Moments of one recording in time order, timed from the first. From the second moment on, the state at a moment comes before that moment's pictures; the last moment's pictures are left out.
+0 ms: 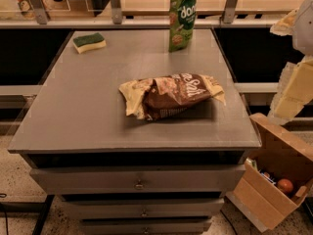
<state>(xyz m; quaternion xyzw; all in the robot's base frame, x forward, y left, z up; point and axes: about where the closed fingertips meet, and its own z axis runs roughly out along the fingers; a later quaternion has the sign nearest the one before) 0.437 -0.210 0.997 -0.60 0.77 -0.06 0.19</state>
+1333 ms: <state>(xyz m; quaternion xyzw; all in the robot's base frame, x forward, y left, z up) 0.522 -0.183 1.023 -0.61 0.74 -0.04 0.28</state>
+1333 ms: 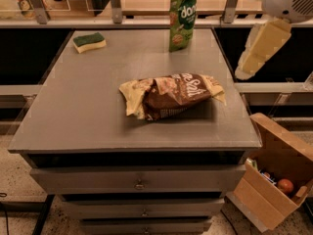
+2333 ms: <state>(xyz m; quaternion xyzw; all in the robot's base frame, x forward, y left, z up) 0.599 -0.156 1.038 -0.62 0.71 -0.04 0.32</state>
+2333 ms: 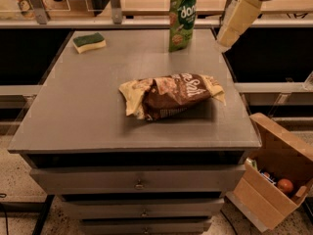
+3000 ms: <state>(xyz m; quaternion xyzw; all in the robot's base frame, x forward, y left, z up) 0.638 -0.161 1.027 -0.55 0.75 -0.06 0.36</state>
